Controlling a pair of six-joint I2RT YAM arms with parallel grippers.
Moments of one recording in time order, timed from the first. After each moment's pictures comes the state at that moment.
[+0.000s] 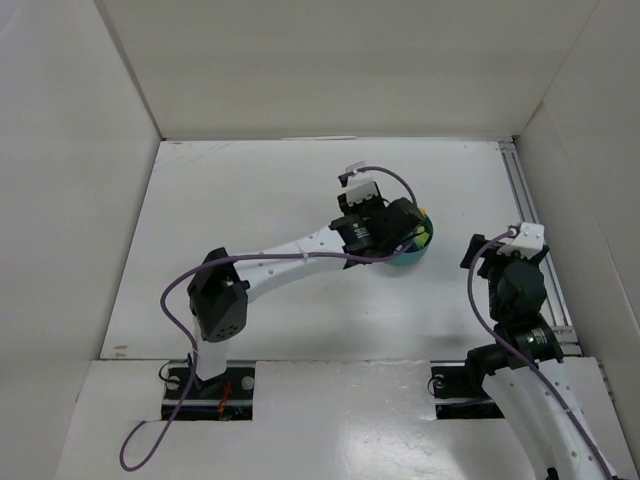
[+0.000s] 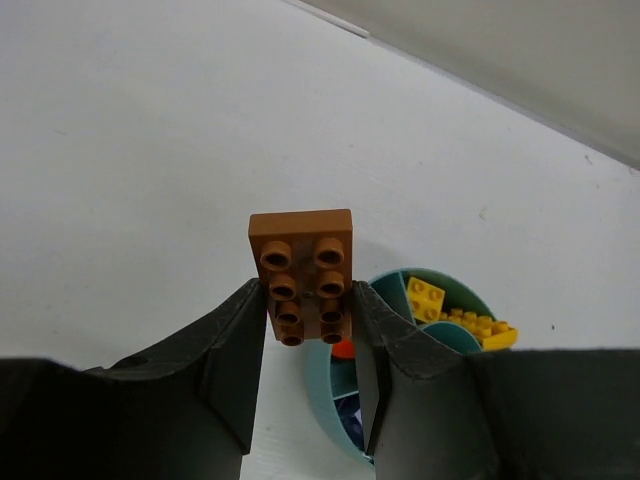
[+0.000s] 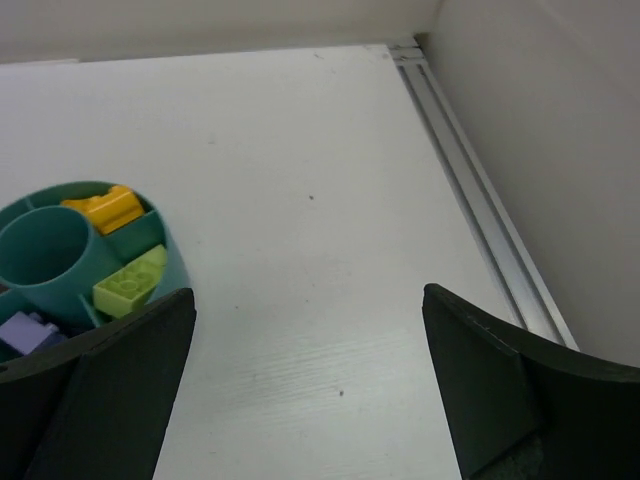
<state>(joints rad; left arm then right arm) -1.09 1.86 1.67 -0.64 -1.12 -1.14 0.22 0.37 0.46 -0.20 0.41 0.00</state>
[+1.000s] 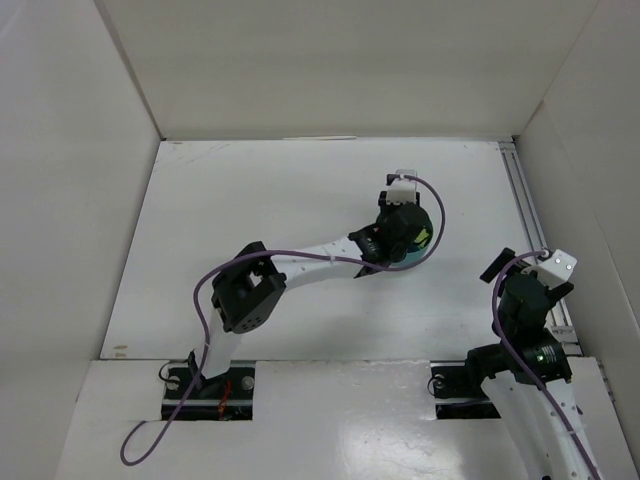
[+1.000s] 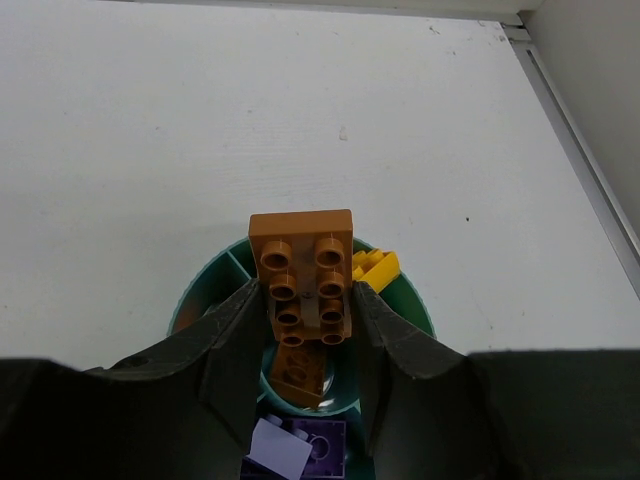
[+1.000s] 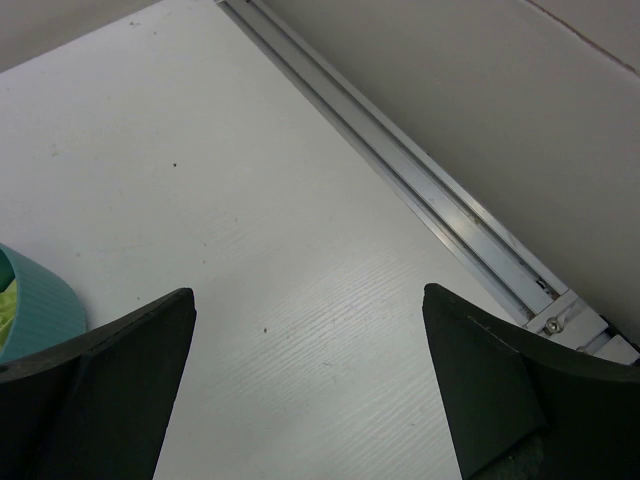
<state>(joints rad) -1.09 2.03 1.57 0.11 -0.77 -0.50 0.22 0.23 0.49 -0.57 0.78 0.31</state>
